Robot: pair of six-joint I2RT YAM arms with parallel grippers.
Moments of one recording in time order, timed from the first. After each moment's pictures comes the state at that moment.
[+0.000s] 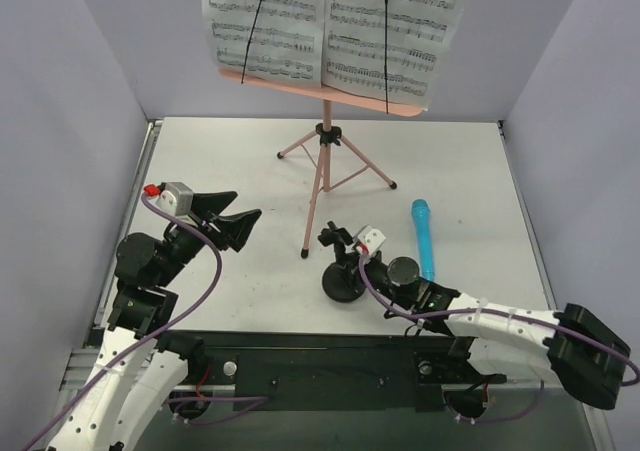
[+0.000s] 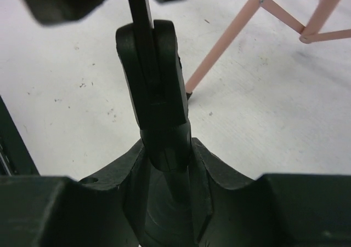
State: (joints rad) left arm -0.30 0.56 0.67 0.10 0.39 -0.34; right arm 0.95 0.96 0.28 0.46 0.11 0.06
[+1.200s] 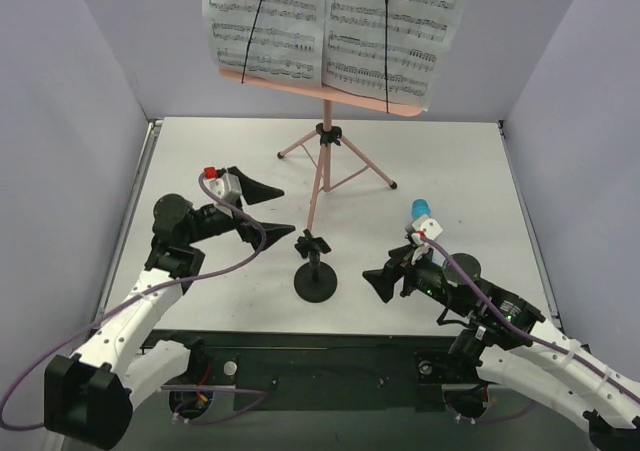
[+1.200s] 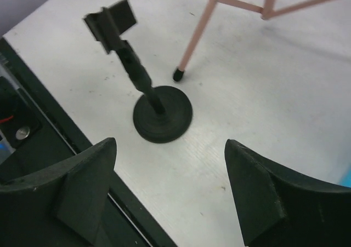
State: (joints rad) left arm -0.29 0.91 0.60 0.53 0.87 -0.24; right arm 0.91 0.53 0.54 -0.26 0.05 0.19
